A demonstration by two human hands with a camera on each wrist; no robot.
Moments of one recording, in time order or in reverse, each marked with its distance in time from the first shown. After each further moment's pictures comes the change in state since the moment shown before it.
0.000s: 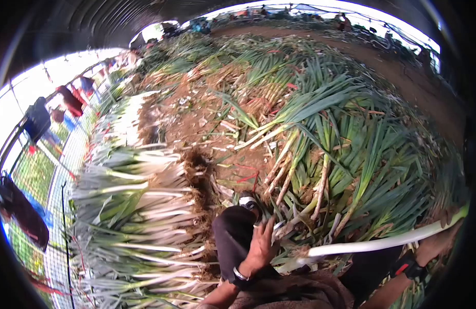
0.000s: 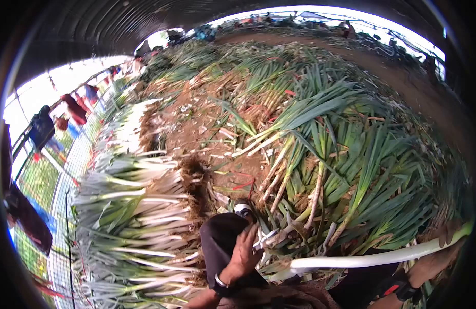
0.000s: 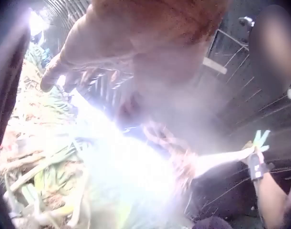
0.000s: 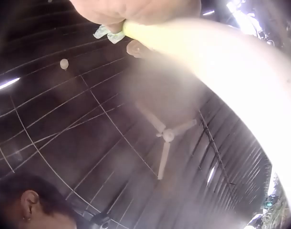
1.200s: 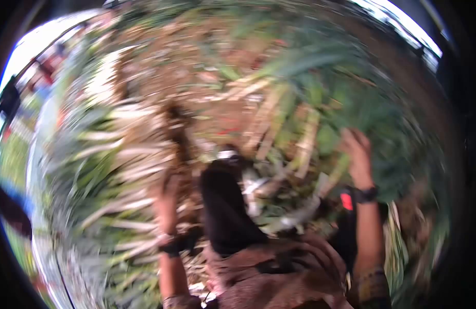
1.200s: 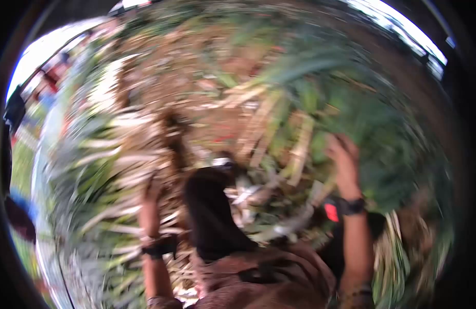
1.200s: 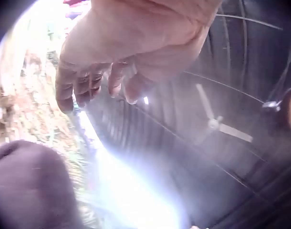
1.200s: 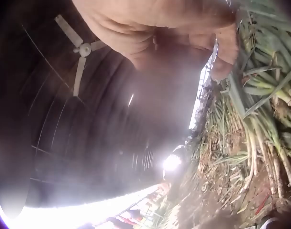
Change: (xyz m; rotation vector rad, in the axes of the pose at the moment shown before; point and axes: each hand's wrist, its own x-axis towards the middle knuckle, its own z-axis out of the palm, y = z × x) left_hand -0.035 -0.095 -0.139 -0.173 0.310 -0.527; right_hand -0.032 0.255 0.023 -0.805 0.093 0.753
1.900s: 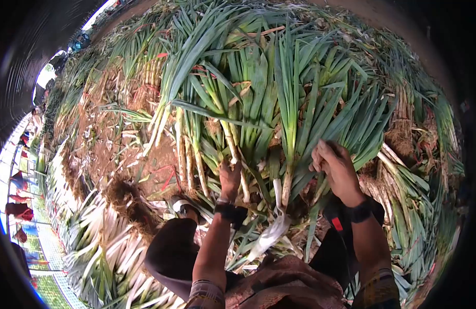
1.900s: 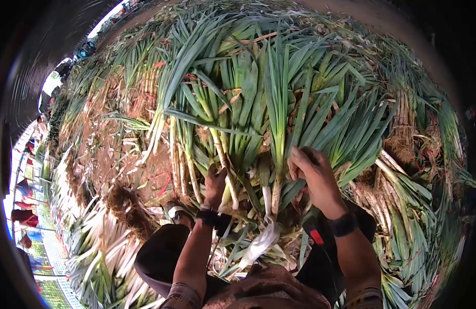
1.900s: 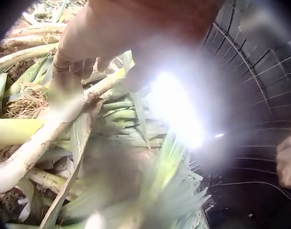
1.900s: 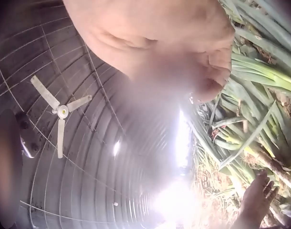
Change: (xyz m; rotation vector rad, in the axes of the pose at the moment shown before) left_hand 0.036 0.031 0.487 0.001 -0.648 0.026; right_hand 0.022 0.024 -0.161 0.264 0.185 0.197
